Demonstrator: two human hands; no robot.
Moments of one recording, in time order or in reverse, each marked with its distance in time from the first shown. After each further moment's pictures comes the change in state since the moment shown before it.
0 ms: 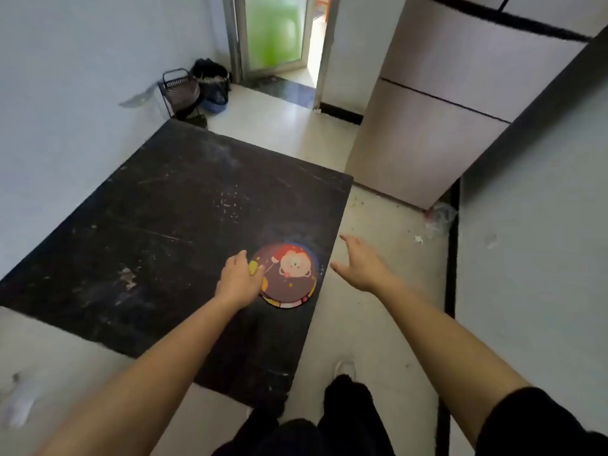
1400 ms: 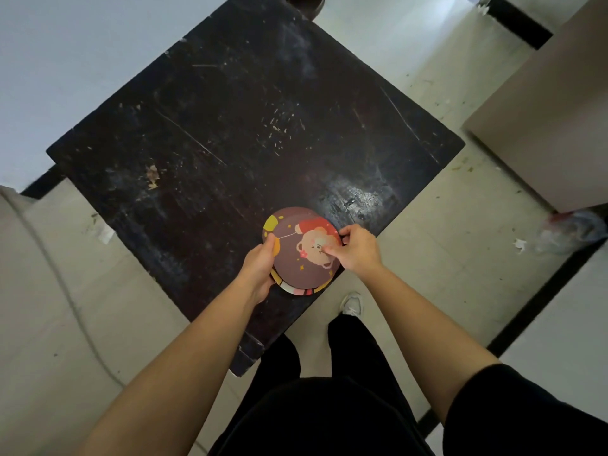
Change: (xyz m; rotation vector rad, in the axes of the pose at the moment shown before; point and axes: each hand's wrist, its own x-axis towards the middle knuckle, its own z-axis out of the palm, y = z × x) left_hand 0.042 0.003 0.110 -1.224 0.131 -0.715; right_hand 0.137 0.023 0.096 0.171 -0.368 -0.035
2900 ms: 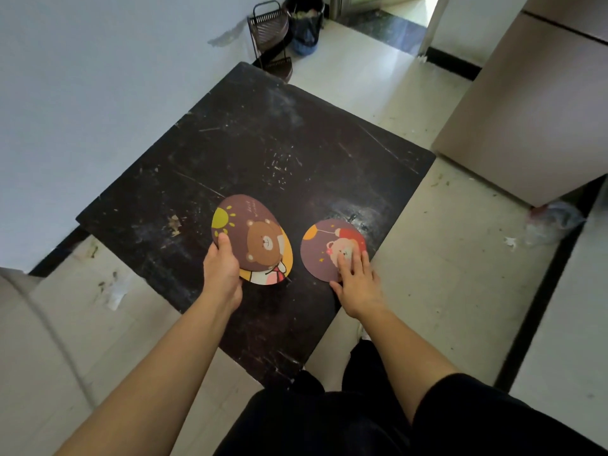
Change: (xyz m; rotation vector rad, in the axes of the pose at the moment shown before) left_hand -0.043 0.071 -0.080 -0.124 0.160 0.448; right_hand -0.052 0.017 0.067 -0.477 0.059 -0.110
